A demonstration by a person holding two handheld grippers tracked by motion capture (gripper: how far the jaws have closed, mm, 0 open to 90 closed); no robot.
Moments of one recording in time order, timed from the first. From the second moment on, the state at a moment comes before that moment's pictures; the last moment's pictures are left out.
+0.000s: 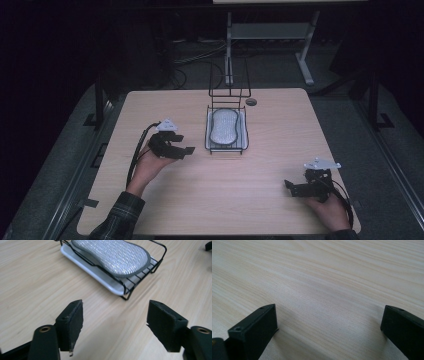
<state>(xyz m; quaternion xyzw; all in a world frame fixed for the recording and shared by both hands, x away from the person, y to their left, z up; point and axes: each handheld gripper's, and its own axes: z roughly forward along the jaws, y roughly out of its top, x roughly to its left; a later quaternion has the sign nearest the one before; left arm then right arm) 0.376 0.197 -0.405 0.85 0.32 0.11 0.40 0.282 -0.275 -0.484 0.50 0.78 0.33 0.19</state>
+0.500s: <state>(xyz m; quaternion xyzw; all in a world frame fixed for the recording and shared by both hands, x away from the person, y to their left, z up) 0.333 0.229 -0.416 0.85 0.33 0.13 0.39 0.282 -0.275 -0.484 0.50 0.78 0.33 0.19</state>
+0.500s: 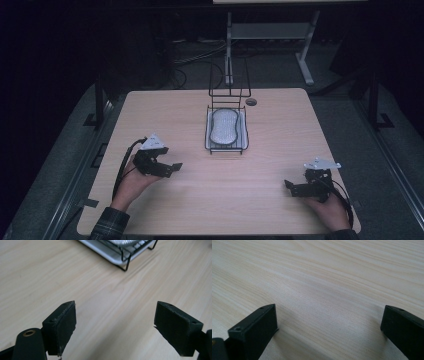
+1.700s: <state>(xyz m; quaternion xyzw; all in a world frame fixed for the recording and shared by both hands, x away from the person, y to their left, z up) 0.259 0.299 -0.470 0.86 0.36 0.15 0.34 0.282 -0.275 -0.484 0.50 0.78 0.33 0.19</state>
